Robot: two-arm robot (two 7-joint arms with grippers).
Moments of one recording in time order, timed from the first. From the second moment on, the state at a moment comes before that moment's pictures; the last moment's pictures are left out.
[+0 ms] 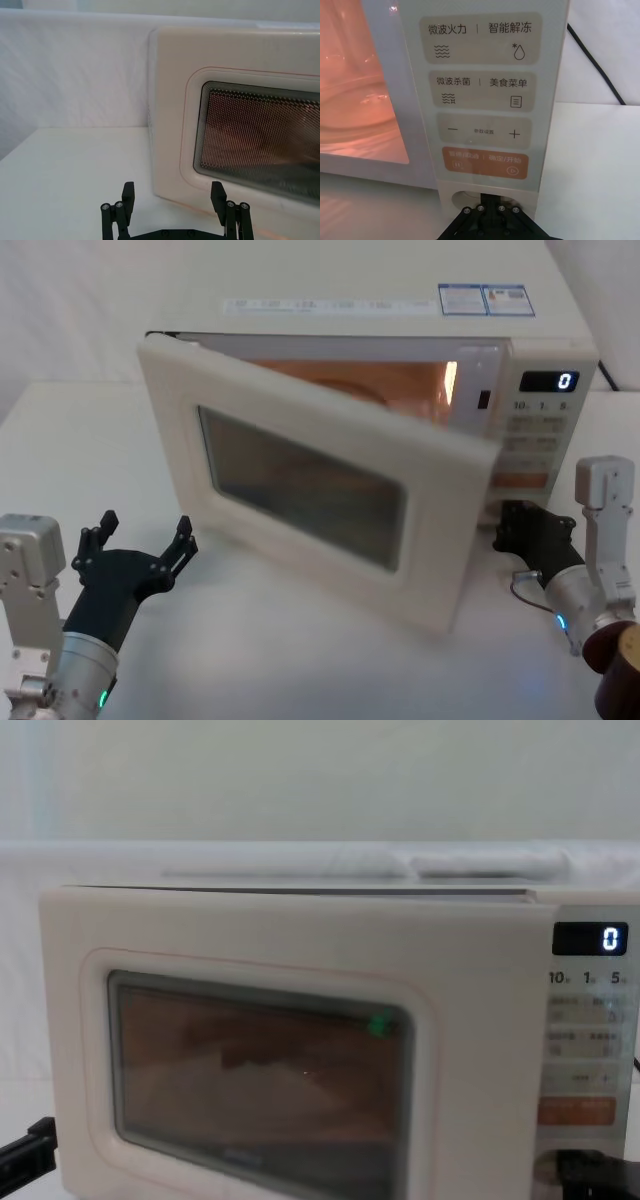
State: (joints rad) left arm 0.27 0.24 0.04 -1.85 -0.25 -0.02 -0.02; right arm 0.16 0.05 -0.13 -1.34 0.09 0.02 0.11
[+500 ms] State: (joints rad) left arm 0.27 0.24 0.04 -1.85 -0.25 -0.02 -0.02; right arm 0.10 0.07 -0.13 -1.41 0.09 0.04 0.11
